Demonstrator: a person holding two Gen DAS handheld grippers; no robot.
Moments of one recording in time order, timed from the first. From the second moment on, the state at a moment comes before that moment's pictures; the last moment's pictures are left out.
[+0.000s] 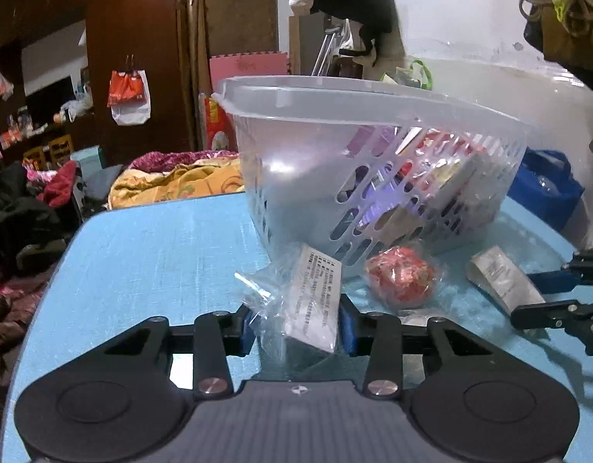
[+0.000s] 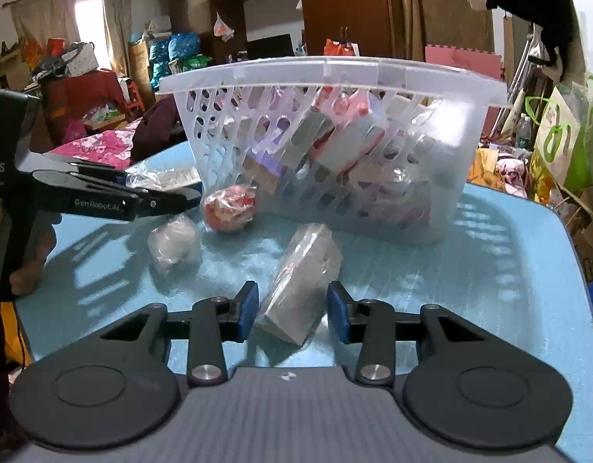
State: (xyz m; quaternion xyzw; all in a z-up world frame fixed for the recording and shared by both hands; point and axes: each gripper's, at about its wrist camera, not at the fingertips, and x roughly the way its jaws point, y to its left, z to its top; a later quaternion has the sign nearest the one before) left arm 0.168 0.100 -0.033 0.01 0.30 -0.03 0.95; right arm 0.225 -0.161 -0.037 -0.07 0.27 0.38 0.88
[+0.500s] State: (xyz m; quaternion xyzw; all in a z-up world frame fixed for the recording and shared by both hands) left arm 0.085 0.093 -0.006 -0.07 0.15 -0.10 0.98; right arm 0.194 -0.197 -0.021 -0.01 0.16 0.38 0.91
